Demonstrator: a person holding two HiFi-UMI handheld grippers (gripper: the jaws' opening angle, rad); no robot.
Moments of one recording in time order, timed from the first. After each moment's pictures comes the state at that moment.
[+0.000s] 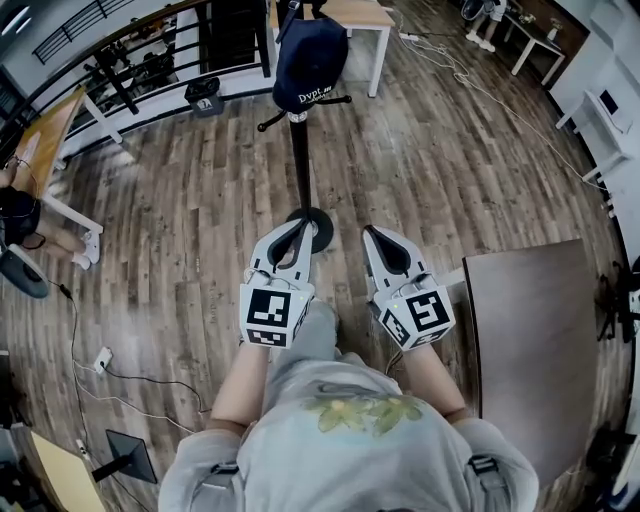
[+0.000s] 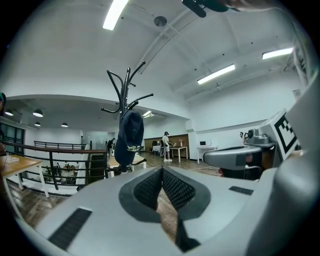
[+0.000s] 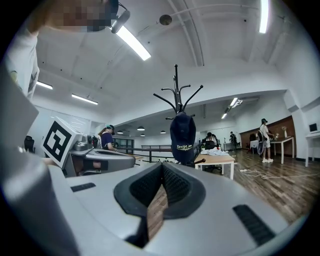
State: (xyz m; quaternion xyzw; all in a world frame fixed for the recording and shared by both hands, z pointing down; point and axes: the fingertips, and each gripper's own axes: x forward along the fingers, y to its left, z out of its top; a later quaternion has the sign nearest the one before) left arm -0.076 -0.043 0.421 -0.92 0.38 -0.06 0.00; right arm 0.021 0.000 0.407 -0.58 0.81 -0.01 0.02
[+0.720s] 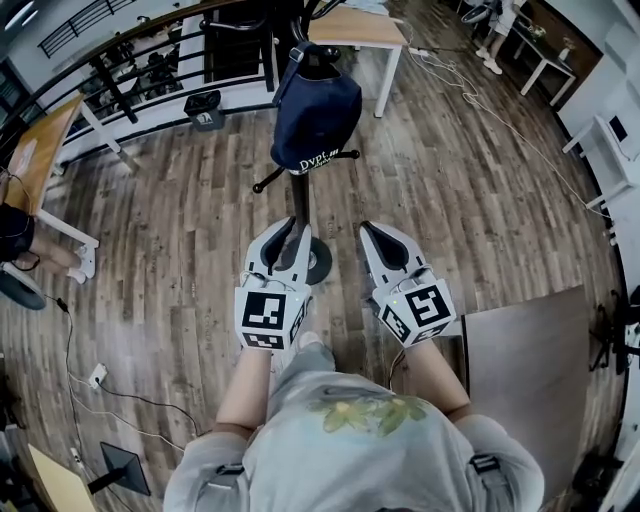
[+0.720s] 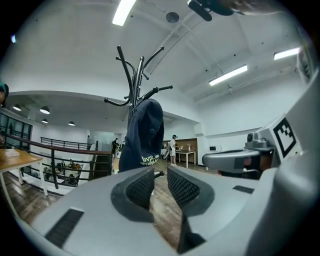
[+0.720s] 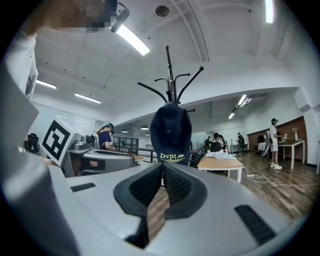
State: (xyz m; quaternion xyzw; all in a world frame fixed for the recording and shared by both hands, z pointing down) left arm -0.043 -0.197 0.403 -0.91 0.41 -0.03 -0.02; right arm 0.057 -0.165 0.394 -0.55 0.83 -0.01 0.01
